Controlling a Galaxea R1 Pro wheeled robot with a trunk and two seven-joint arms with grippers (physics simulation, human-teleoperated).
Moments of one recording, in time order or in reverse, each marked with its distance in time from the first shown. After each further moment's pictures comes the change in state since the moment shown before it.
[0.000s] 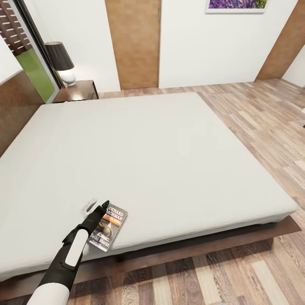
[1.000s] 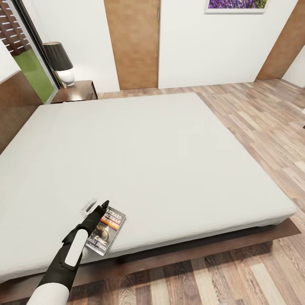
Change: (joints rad) left arm 0.000 0.001 0.001 -0.001 0.000 0.000 0.000; right arm 0.000 0.002 0.000 0.000 0.000 -0.001 -0.002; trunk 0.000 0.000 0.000
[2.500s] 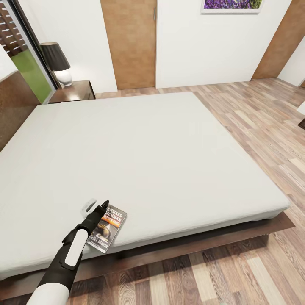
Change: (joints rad) left arm 0.000 0.000 0.001 0.000 0.003 0.000 0.000; right arm 0.000 0.000 0.000 0.000 0.000 0.001 0.000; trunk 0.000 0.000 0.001
